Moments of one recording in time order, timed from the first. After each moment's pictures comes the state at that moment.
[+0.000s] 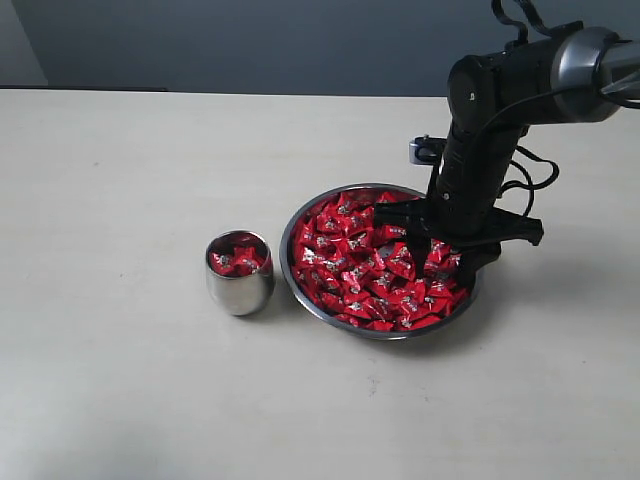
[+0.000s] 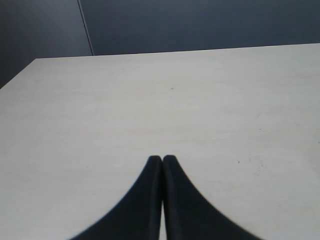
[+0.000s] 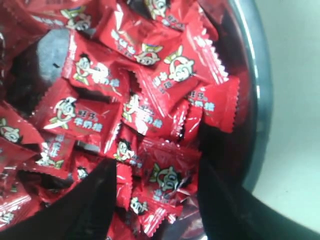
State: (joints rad) left arm 0.19 0.00 0.00 0.03 0.34 0.03; right arm 0.55 2.00 -1.29 0.06 0.97 0.47
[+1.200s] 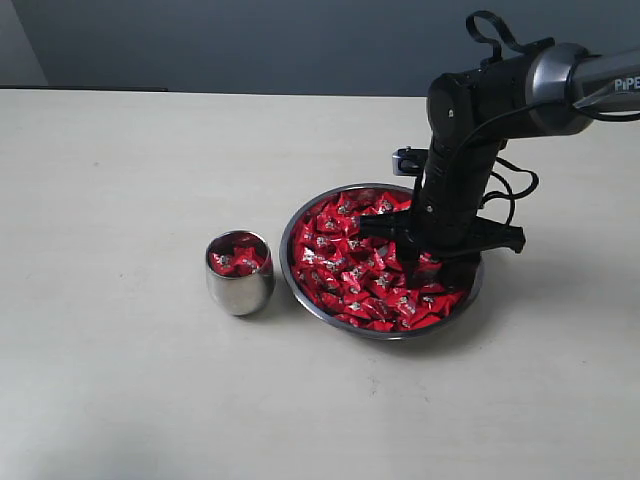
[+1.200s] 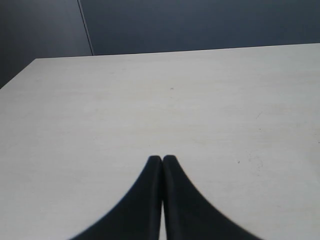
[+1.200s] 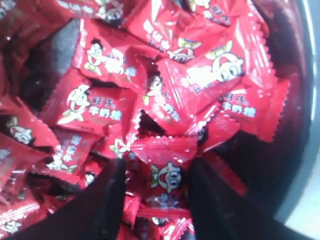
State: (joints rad) left arm 0.19 0.00 0.00 0.03 0.34 0.03; right arm 0.59 2.03 -1.29 0.06 0.93 0.47
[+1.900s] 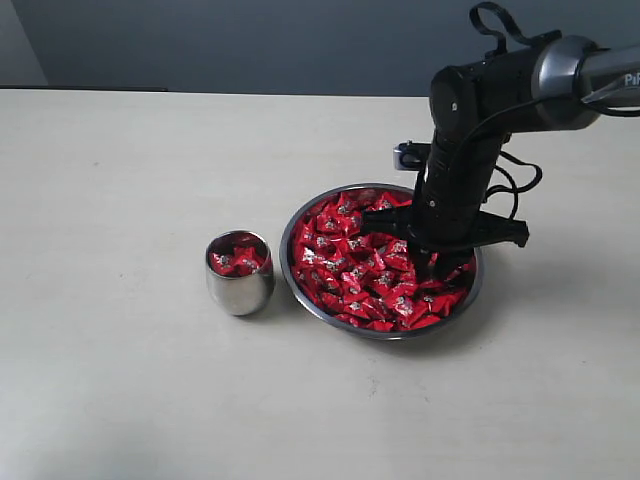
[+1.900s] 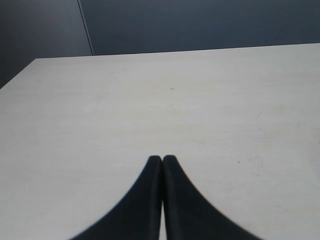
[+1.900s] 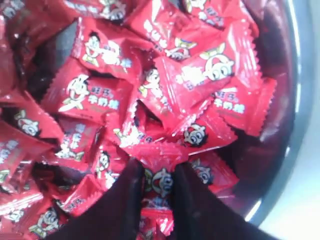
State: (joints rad) left arm 0.19 0.00 0.00 0.03 0.34 0.03; right arm 0.59 2.01 -1.29 0.04 0.95 0.47
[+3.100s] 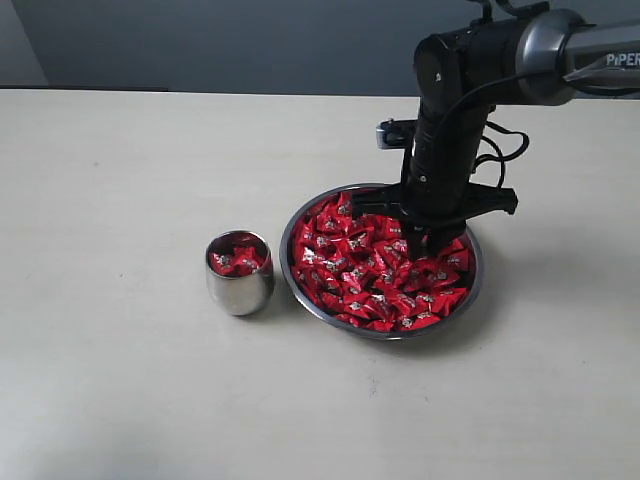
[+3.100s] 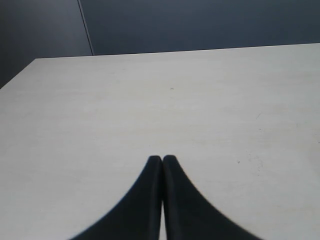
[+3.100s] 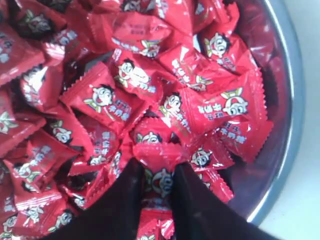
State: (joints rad) left arm 0.19 0.00 0.00 0.03 0.34 0.03; right arm 0.60 2.05 -1.43 0.01 1.04 0.39
